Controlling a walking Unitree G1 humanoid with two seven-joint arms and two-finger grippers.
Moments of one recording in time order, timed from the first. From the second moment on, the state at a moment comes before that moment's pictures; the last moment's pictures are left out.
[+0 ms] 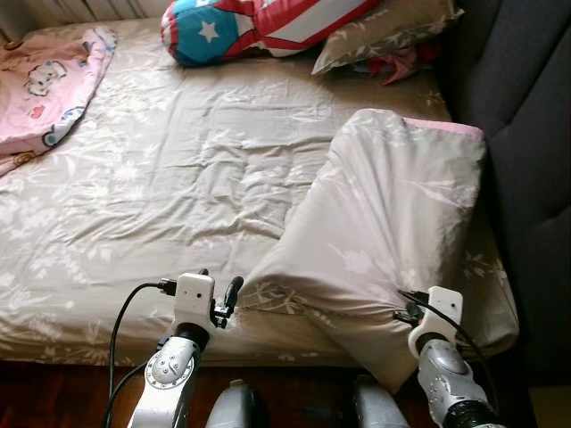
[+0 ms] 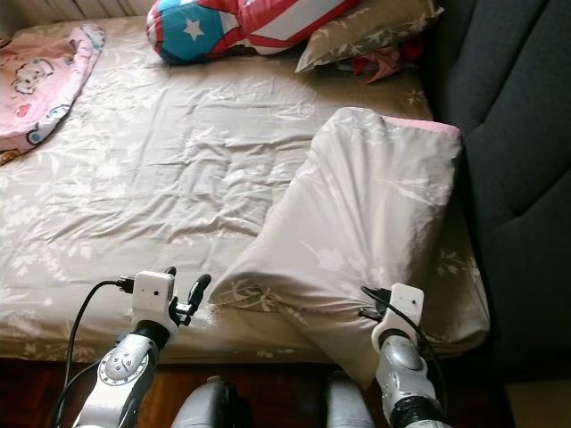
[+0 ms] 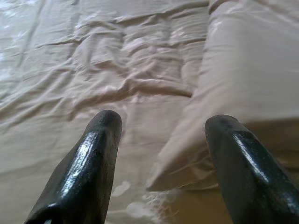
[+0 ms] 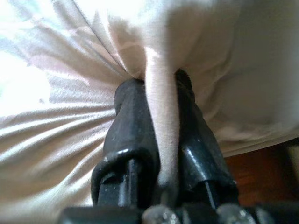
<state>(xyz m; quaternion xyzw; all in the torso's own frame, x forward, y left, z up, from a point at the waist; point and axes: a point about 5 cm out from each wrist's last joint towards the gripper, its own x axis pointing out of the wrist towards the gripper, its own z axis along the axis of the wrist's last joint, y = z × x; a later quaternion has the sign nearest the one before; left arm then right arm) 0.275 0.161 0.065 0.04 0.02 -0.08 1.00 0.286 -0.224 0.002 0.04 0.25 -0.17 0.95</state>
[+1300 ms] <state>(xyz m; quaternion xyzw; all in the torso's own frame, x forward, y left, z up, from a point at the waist) 0.263 0.170 0.021 -0.01 0.11 -0.03 0.99 0.291 -0.212 0.031 -0.13 0.08 -0.07 0.99</state>
